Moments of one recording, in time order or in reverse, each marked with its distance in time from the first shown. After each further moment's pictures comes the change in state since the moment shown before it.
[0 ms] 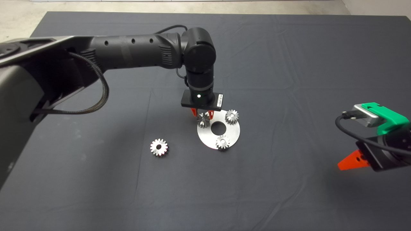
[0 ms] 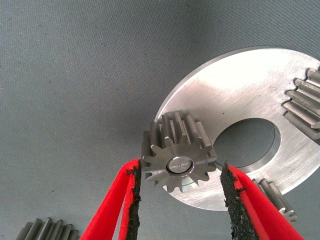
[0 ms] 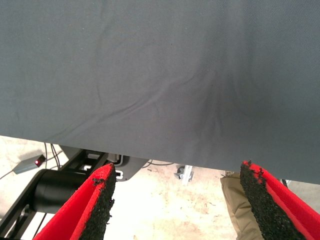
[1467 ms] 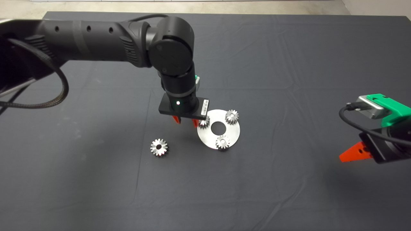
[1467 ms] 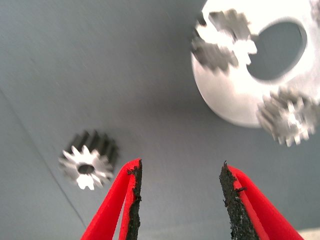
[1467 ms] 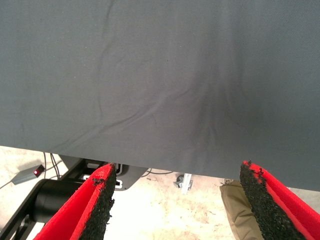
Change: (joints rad) left arm -0.089 -0.164 0.367 -0.057 0.071 -0.203; right arm 0.044 0.000 -0.007 0.000 -0.003 0.000
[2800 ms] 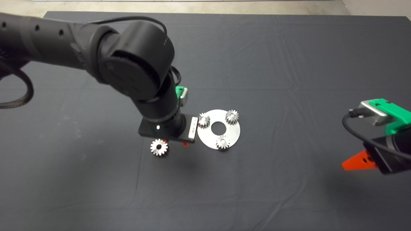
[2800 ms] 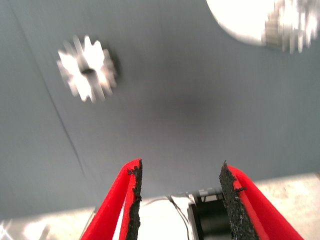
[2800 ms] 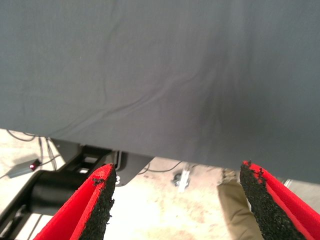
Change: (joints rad) left arm -0.059 -0.105 0.398 -0.028 -0.001 -0.344; right arm 0.011 0.007 0.084 0.000 0.005 0.071
